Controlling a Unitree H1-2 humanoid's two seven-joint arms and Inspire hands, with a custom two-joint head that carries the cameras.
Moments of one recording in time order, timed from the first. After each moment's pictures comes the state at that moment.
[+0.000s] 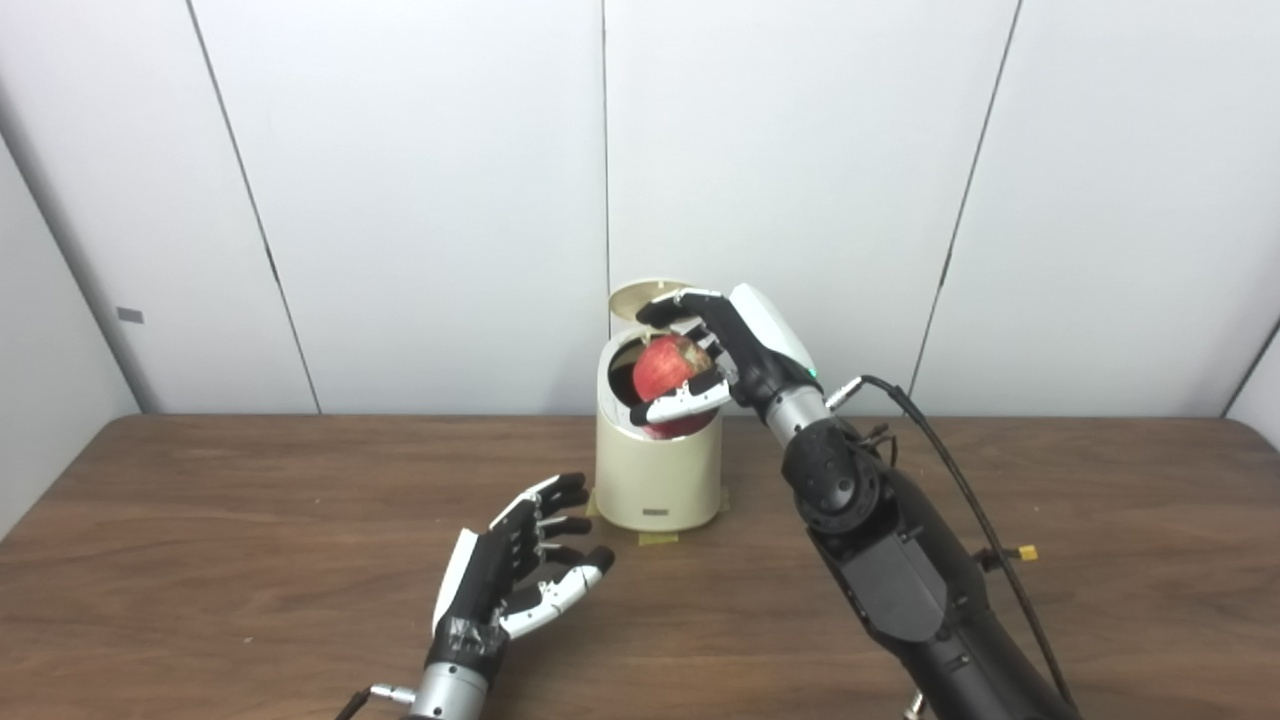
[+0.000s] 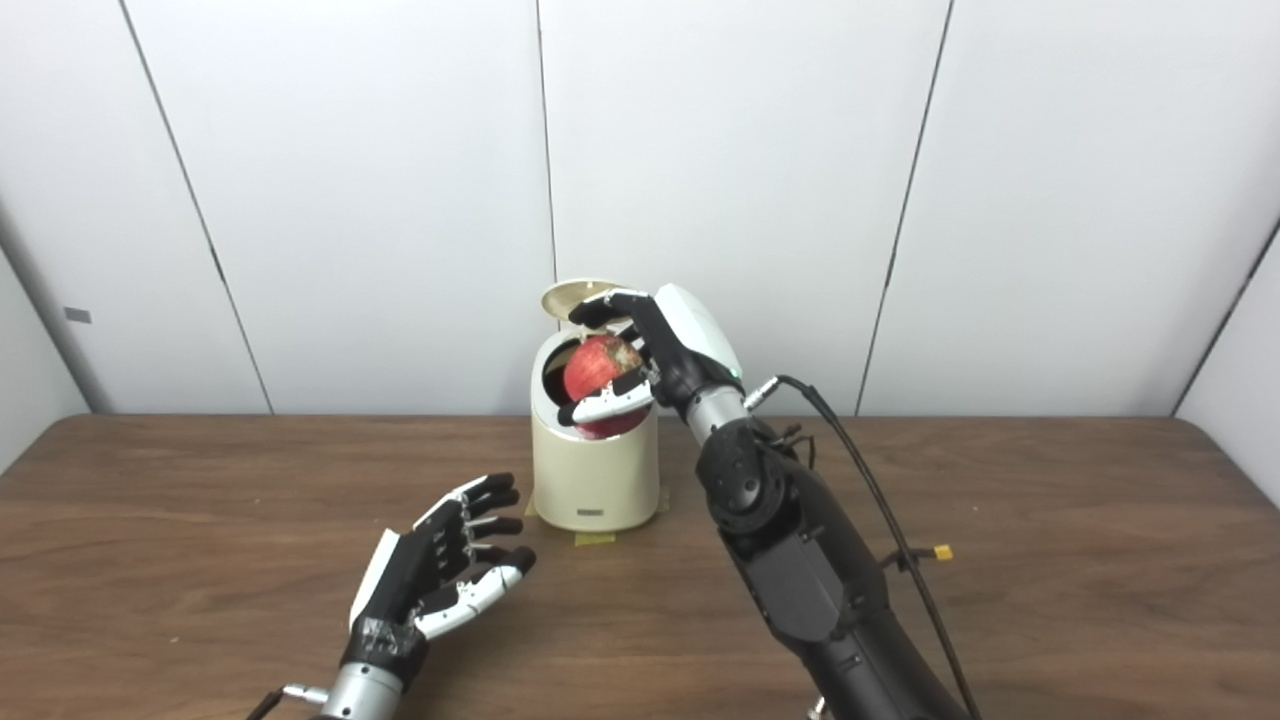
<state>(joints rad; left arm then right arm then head) -0.16 0.03 -0.06 0.06 0.08 -0.08 -0.05 -0.79 -0.09 0.27 0.38 -0.50 0.16 -0.02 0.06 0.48</state>
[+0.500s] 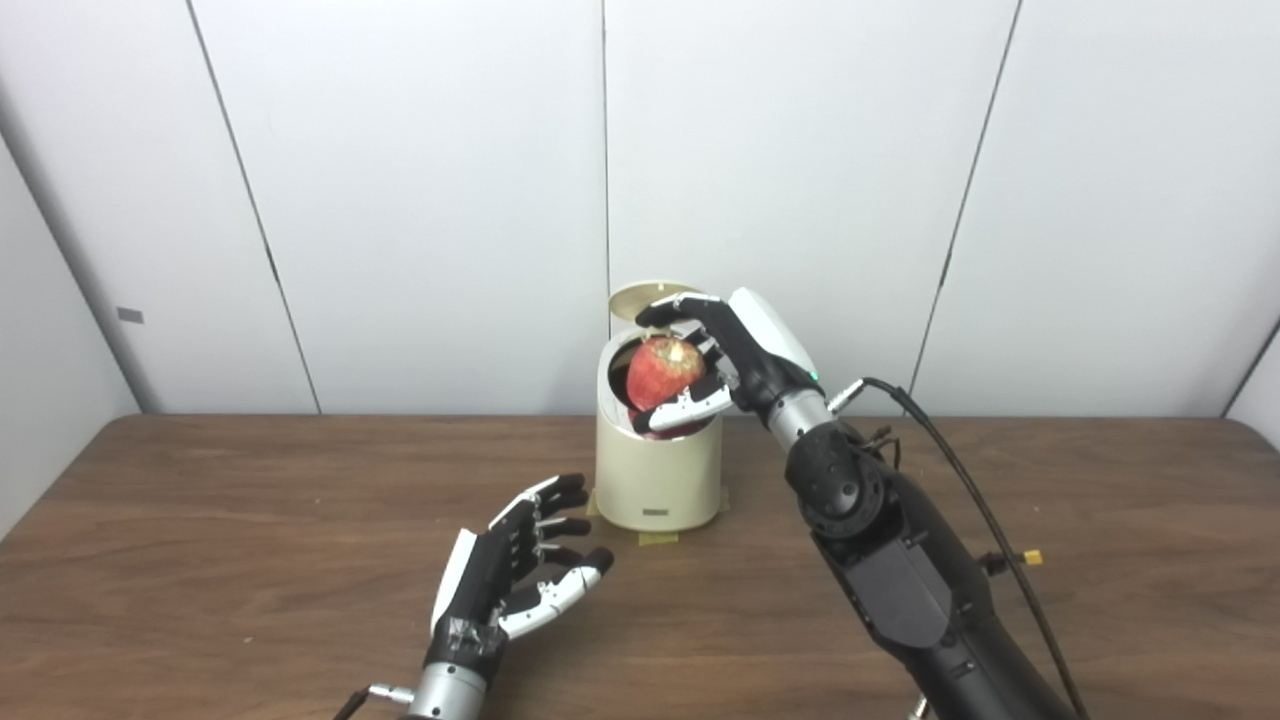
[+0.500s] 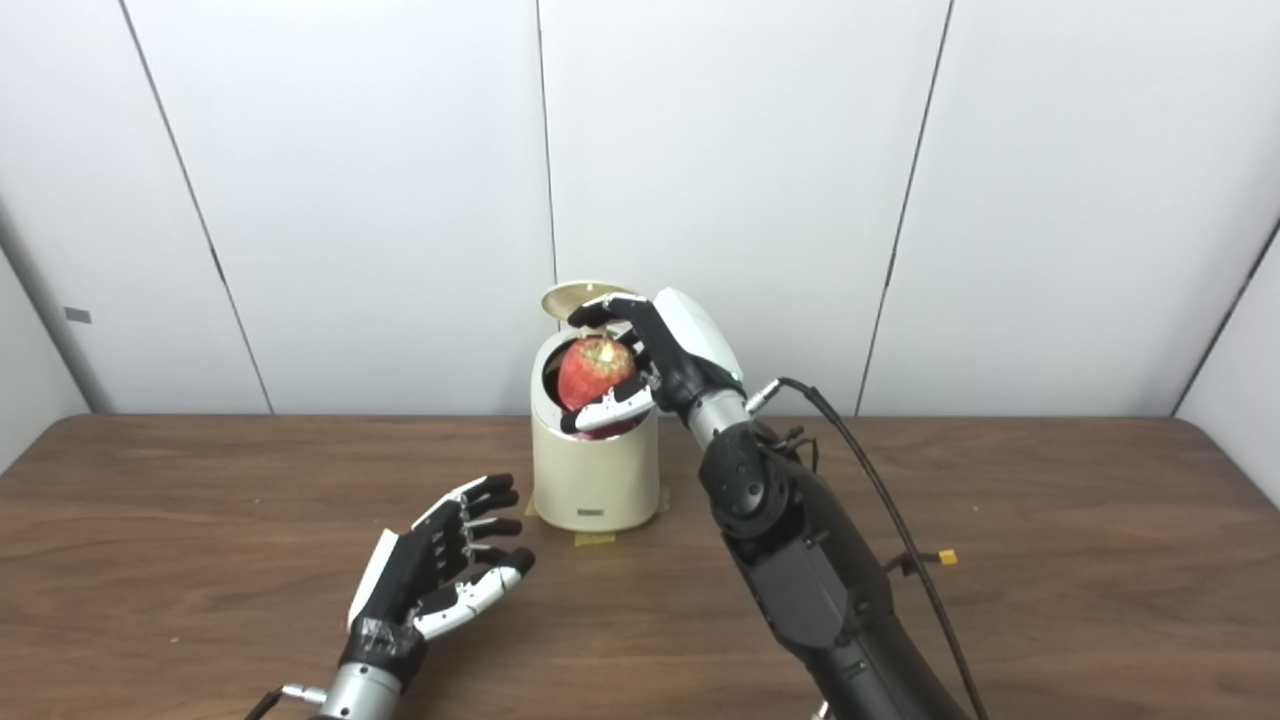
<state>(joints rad) -0.16 0.03 -0.06 0.06 0.08 -0.08 -0.05 -0.77 -0.09 0.27 0.36 -0.52 0.16 -0.01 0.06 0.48</state>
